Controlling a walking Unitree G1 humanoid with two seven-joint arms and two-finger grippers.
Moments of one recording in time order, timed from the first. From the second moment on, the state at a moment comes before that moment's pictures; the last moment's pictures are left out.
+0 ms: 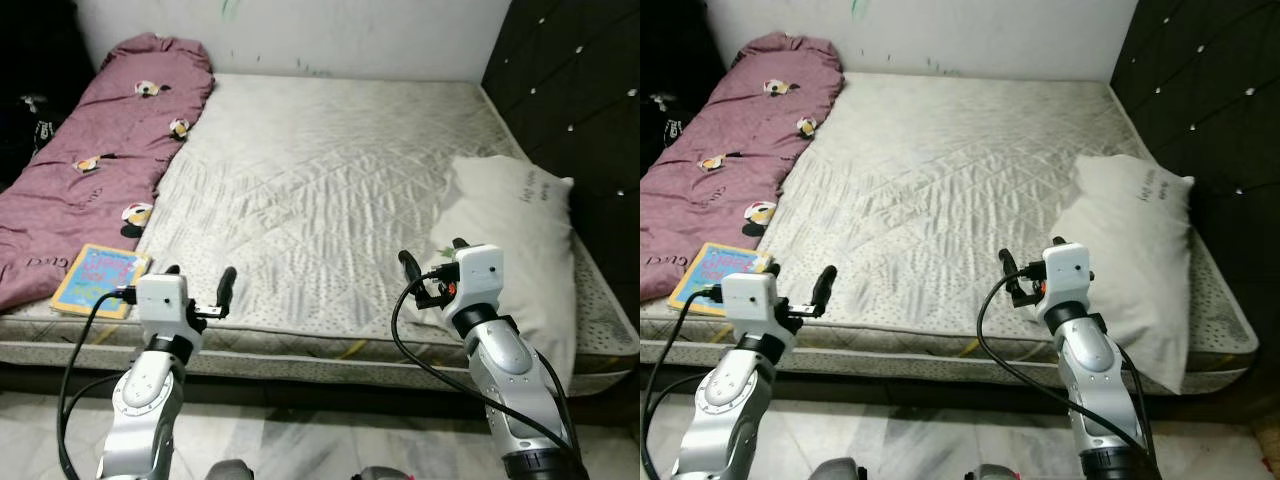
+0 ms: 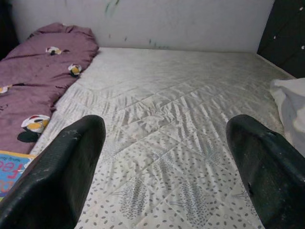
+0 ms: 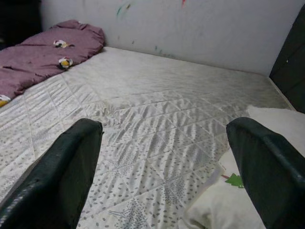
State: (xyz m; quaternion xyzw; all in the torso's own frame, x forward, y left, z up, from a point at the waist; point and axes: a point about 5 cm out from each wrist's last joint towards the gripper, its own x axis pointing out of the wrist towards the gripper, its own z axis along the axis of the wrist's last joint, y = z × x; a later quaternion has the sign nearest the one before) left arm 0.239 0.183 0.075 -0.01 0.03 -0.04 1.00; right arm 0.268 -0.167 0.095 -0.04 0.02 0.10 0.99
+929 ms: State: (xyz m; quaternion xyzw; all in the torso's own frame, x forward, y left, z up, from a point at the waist) left arm 0.242 0.198 0.076 -0.01 0.03 -0.02 1.00; right arm 0.272 -0.157 0.103 -0.03 0.00 0.11 0.99
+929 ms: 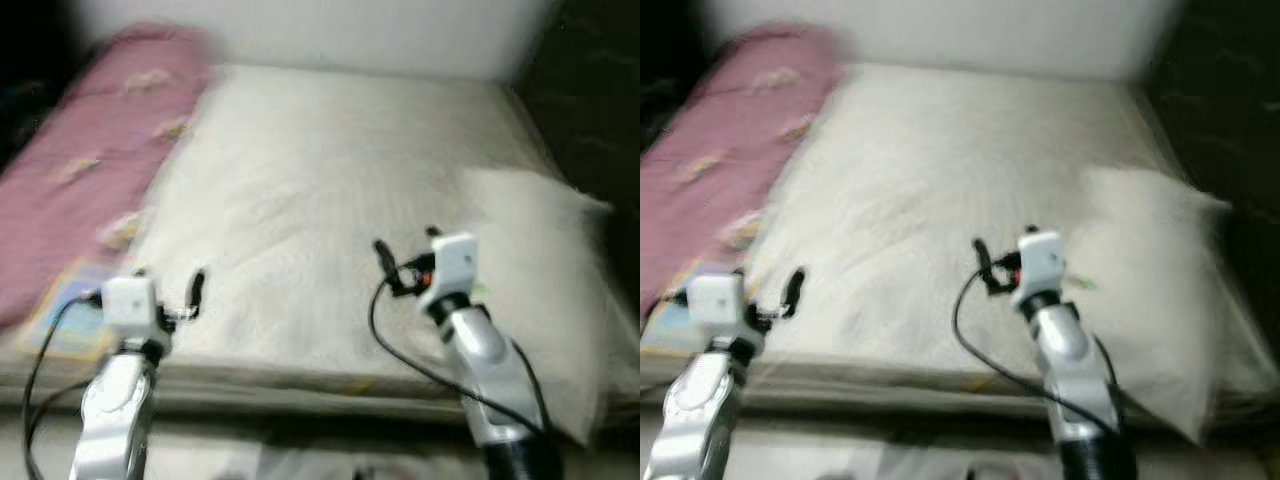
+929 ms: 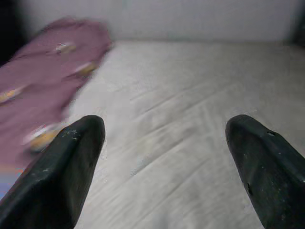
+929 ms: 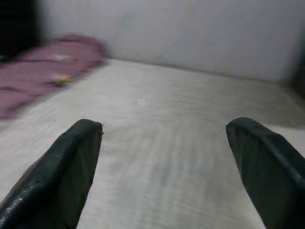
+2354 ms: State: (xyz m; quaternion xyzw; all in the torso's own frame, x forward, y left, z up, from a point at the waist) left arm 0.238 0.194 0.073 0.00 0.03 -0.02 1.00; right arm 0.270 -0.156 0.096 -0.03 0.02 0.11 0.99
